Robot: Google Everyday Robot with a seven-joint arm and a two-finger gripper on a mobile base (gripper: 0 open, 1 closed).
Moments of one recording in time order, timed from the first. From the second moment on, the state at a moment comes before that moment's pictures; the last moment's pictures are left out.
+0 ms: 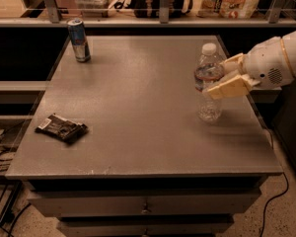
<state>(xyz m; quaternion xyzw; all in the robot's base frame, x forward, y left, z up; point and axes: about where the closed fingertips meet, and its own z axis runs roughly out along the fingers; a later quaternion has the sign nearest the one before) 0.530 -0.151 0.921 -0.54 0.73 0.22 0.37</state>
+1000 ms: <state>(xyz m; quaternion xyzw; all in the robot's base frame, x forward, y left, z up) 0.580 -0.044 0.979 -0.56 0.67 0.24 0.41</state>
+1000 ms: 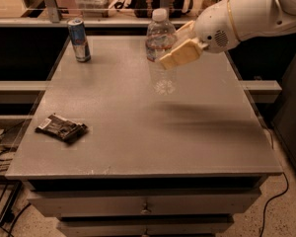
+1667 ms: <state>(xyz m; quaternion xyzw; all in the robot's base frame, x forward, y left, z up) 0.591 -0.035 0.978 -0.55 0.67 0.24 0.43</state>
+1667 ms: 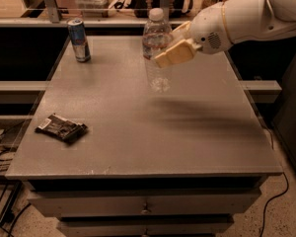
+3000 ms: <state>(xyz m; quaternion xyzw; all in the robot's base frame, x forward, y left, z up) 0.735 0.057 0.953 -0.47 0.68 0.23 0.51</state>
